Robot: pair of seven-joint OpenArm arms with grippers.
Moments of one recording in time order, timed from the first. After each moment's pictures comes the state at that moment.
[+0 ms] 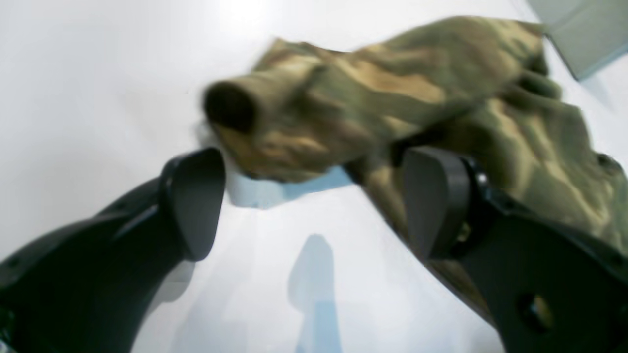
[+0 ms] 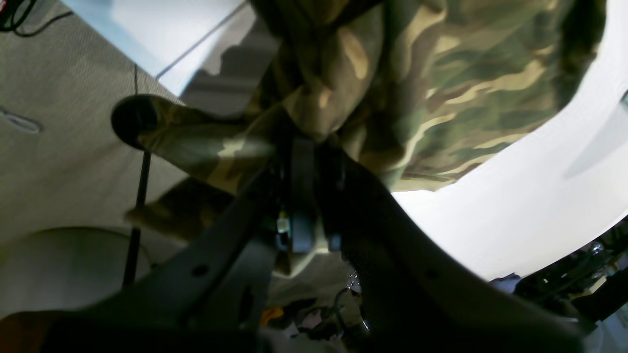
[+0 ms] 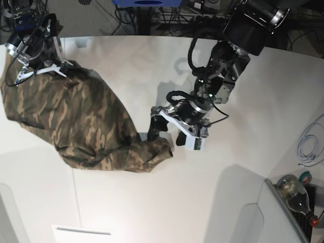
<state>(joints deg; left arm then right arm) -6.8 -11.9 29.1 63.9 -36.6 -7.5 2.4 -26.4 19.7 -2.7 108.9 -19.1 40.4 -62.3</state>
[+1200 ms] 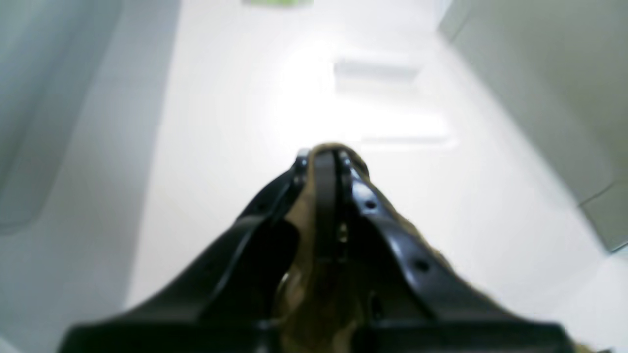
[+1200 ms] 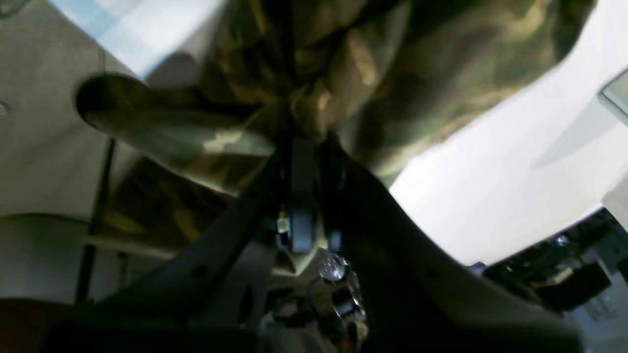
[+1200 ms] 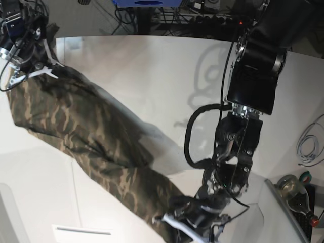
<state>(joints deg) -28.6 -7.7 18.9 81.0 -25.6 5.8 26.0 -26.7 26.1 -3.3 108.8 -18.8 40.4 -61.6</state>
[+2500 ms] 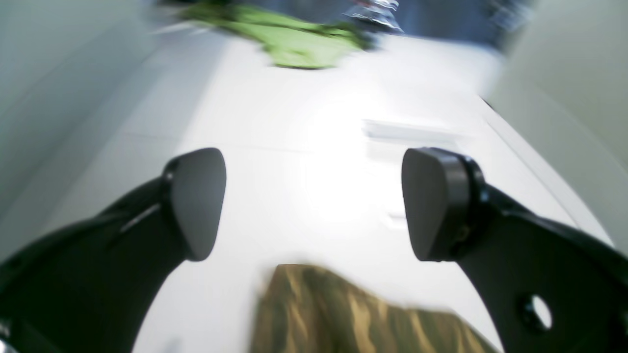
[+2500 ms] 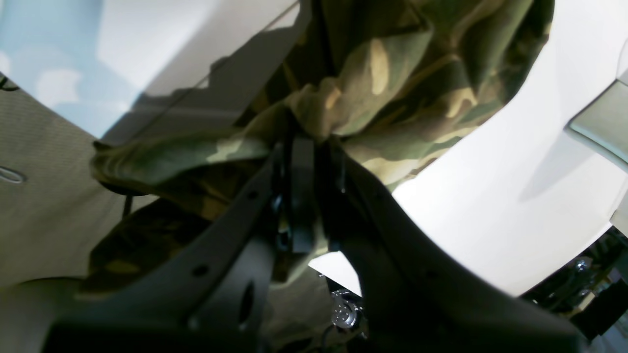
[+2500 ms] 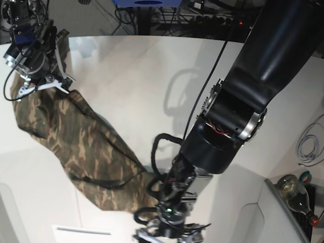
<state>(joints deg) -49.7 6.6 30.1 23.0 -35.3 12.4 -18.1 -21.8 18.9 -2.7 109.4 -19.0 40.5 -58.6</state>
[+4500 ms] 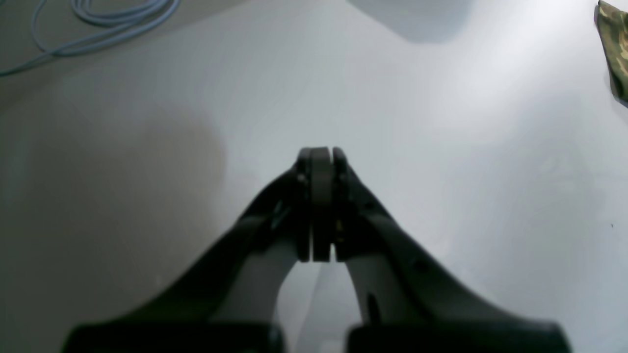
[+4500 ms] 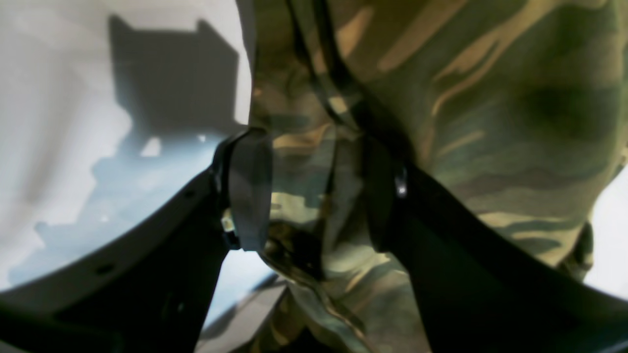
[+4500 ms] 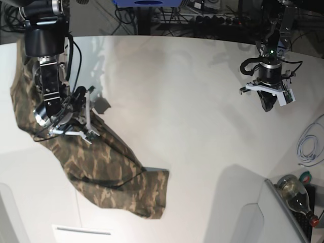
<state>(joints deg) 19.8 -23.6 2.8 79.6 -35.5 12.3 -7.1 6.7 4.1 2.0 70.5 -23.4 40.6 -45.7</state>
